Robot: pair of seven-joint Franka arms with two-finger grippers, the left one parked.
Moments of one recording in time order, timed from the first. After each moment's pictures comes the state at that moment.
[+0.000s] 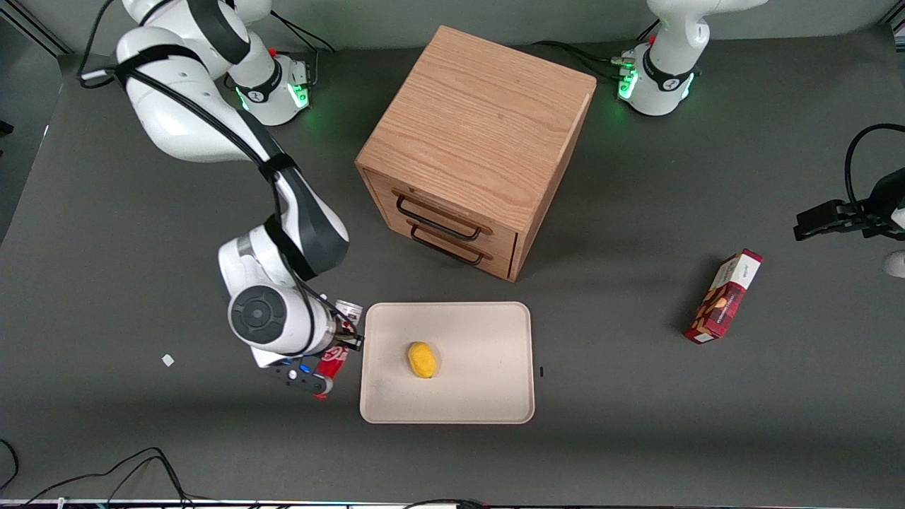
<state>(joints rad) 0.24 0.90 0.25 -1.03 -0.18 1.84 0.76</state>
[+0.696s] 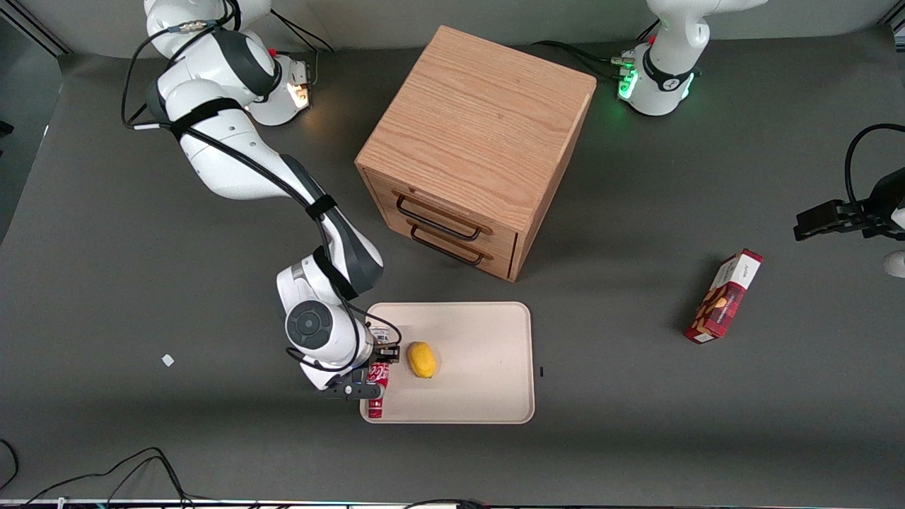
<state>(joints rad) 0.28 1.07 0.23 -1.02 -0.18 2.12 0.52</state>
